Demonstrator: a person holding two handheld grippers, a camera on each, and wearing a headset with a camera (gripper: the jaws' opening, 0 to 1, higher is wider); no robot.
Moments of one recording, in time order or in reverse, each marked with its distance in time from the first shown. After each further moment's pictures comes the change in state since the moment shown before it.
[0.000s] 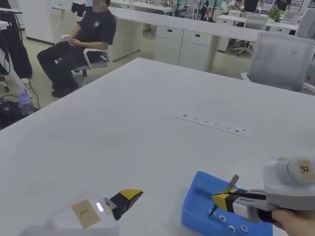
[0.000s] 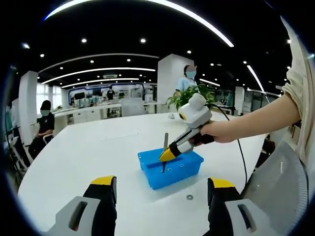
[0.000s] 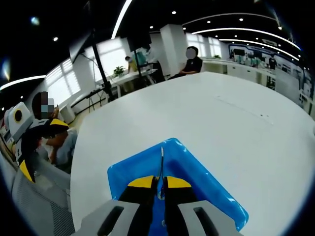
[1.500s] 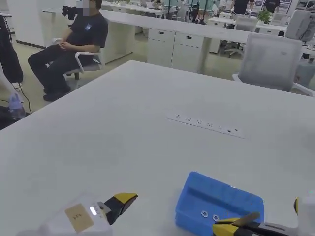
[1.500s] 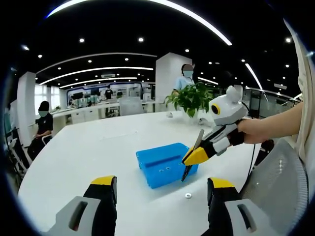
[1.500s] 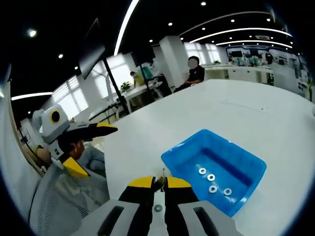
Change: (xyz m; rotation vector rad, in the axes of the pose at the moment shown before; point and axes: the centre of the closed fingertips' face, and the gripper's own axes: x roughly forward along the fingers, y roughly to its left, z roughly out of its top) left arm 0.001 -0.004 -0.003 0.013 0.014 -0.014; right arm -0.054 0.084 -0.023 0.083 -0.107 0.089
